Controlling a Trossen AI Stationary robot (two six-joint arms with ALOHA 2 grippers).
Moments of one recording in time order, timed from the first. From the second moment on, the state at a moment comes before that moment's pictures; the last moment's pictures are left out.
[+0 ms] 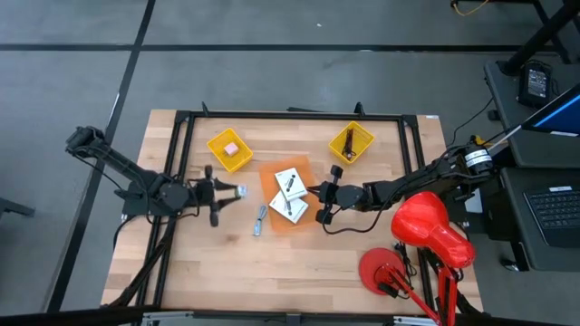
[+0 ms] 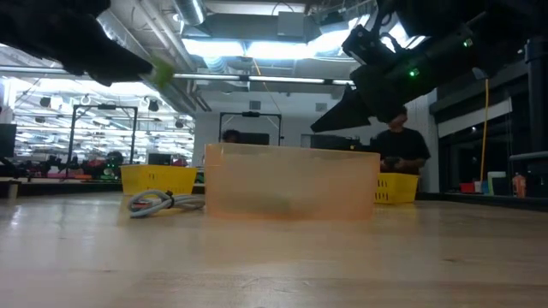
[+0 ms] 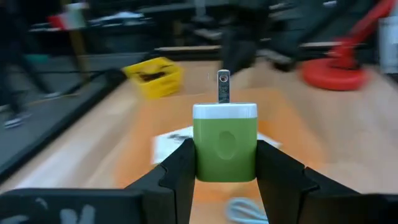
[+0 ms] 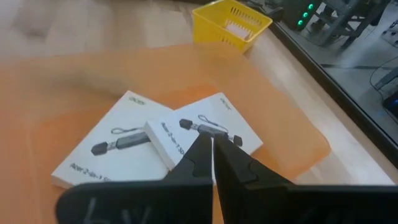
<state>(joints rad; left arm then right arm) -0.48 0.67 0.24 0.14 -0.71 -0.14 0.18 1.57 0.63 0.44 0.53 0.00</state>
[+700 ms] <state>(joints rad) -0.13 0.67 0.24 0.07 -1.00 -0.30 0.18 1.57 0.63 0.47 0.53 0.00</state>
